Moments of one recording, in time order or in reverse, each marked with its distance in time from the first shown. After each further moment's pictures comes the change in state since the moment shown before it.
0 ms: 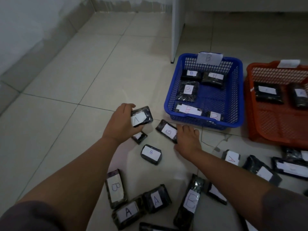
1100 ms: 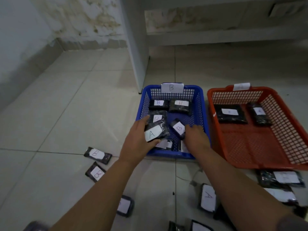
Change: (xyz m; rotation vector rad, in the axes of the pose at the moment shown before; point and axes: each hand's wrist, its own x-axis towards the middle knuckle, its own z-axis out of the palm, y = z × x) left_hand 0.096 0.129 0.062 -0.413 0.007 0.042; right_hand 0.068 0.128 -0.077 -0.058 0.167 0.254
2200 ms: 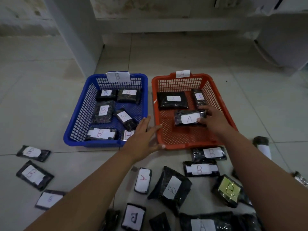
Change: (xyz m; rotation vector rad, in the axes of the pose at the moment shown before) left_hand -0.012 0.115 0.152 0.219 -0.572 0.098; right_hand -0.053 0.245 -0.054 1.081 0.099 0.337
